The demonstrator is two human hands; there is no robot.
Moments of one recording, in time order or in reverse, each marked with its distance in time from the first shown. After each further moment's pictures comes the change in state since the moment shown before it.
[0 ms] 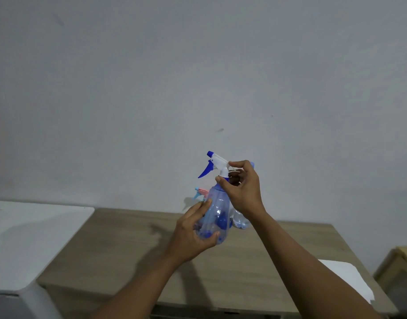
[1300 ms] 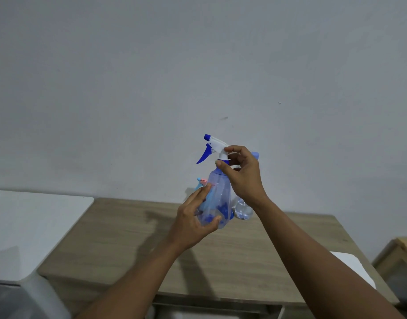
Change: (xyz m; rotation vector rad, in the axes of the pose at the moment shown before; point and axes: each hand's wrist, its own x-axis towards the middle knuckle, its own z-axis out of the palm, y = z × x) left_hand 0.011 -0.035 0.000 0.006 0.025 0.031; right_hand 0.020 0.006 0.018 -0.040 -0.040 -0.038
